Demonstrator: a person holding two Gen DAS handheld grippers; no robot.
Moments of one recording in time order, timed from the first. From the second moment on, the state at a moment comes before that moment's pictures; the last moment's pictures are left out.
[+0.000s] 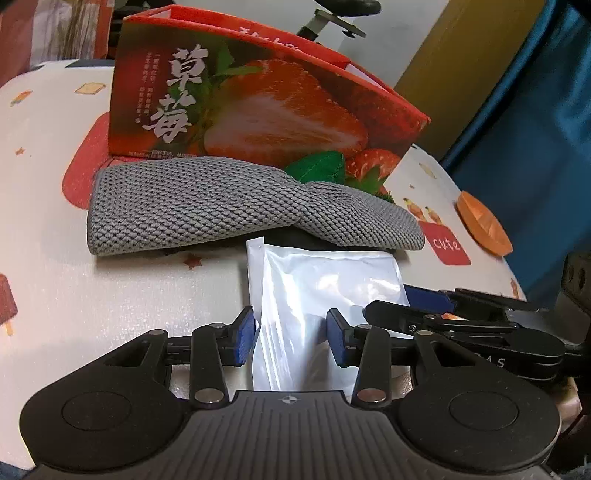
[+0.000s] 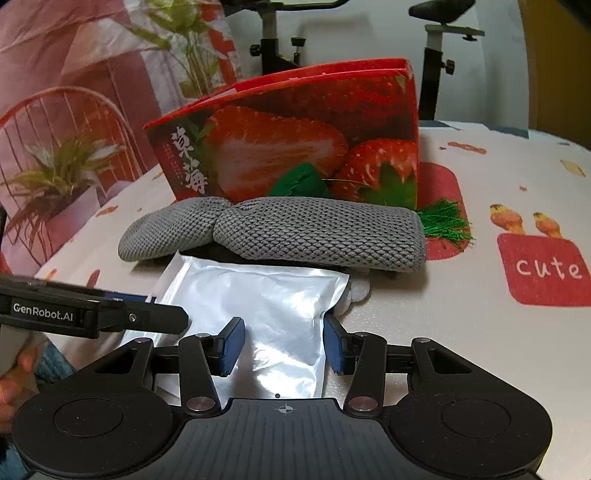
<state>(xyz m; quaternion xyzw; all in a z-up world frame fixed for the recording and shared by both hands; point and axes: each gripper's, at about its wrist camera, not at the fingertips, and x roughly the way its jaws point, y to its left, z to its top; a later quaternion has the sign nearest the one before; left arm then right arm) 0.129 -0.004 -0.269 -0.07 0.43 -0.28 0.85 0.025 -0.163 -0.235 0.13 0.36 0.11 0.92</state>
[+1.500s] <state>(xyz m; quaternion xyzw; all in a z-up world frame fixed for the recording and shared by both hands) 0.113 0.016 -0.243 -0.12 0.37 -0.28 0.88 0.011 -0.166 -0.200 0.14 0.28 0.12 0.94</state>
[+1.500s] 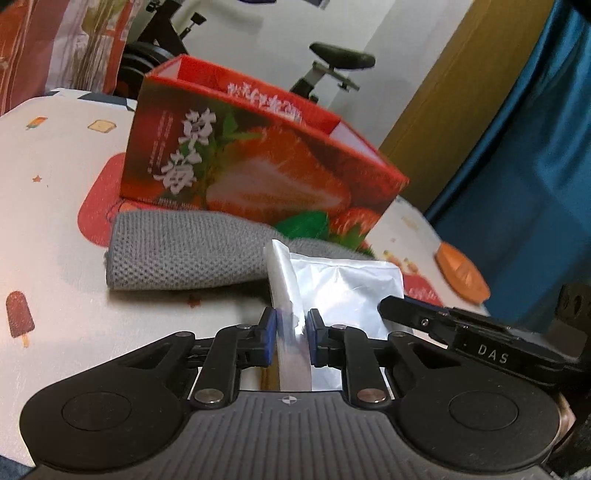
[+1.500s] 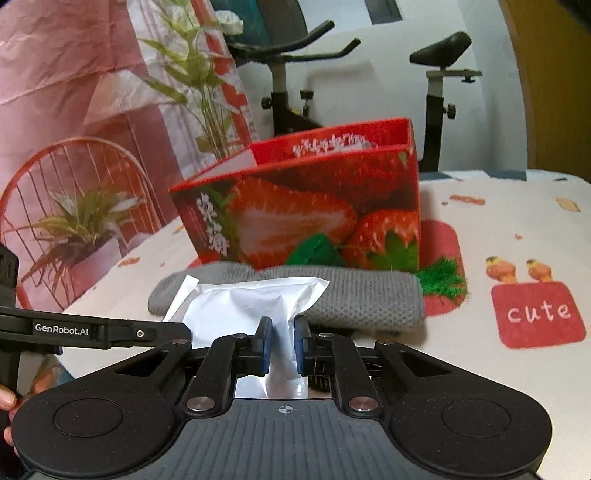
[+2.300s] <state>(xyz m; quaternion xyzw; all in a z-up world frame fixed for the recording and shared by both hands) 0.210 0.004 -0.141 -0.12 0.26 -0.29 0.91 0.123 -0.178 -0.096 0.09 0.19 0.13 0.97</state>
